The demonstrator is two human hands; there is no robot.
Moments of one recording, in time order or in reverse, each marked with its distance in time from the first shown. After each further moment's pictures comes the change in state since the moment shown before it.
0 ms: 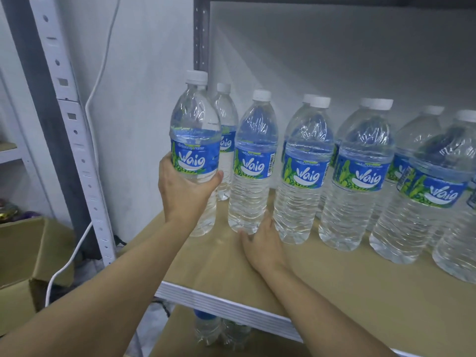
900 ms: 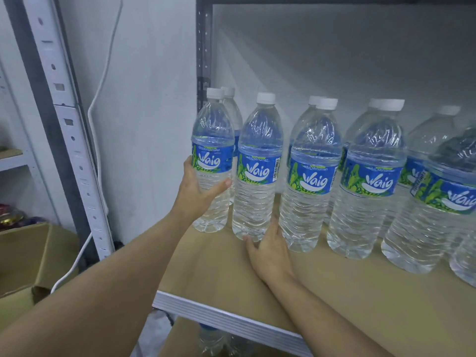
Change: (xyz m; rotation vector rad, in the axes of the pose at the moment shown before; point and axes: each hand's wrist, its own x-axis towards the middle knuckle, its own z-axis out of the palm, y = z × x) left_hand 0.027 -0.043 0.028 -0.160 -0.492 -0.017; right_hand 0.004 0.002 0.003 -0.003 0.014 0.045
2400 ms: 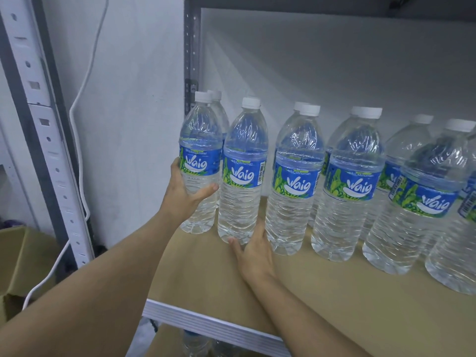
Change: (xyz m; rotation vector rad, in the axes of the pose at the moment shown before) left_hand 0.008 -0.011 0.005 -0.006 0.000 0.032; right_hand 0.004 0.005 0.005 0.008 0.036 0.033
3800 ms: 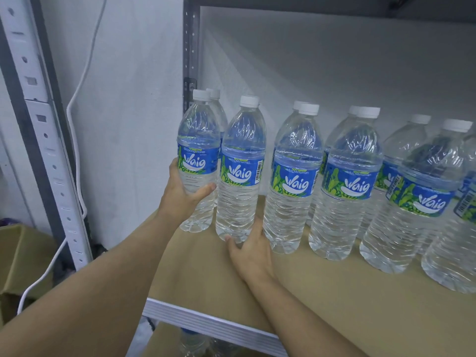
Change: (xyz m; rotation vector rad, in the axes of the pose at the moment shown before) left_hand -0.004 0.000 0.003 0.053 0.036 -0.048; right_hand -0.002 -0.003 0.000 -0.031 0.038 -0.008
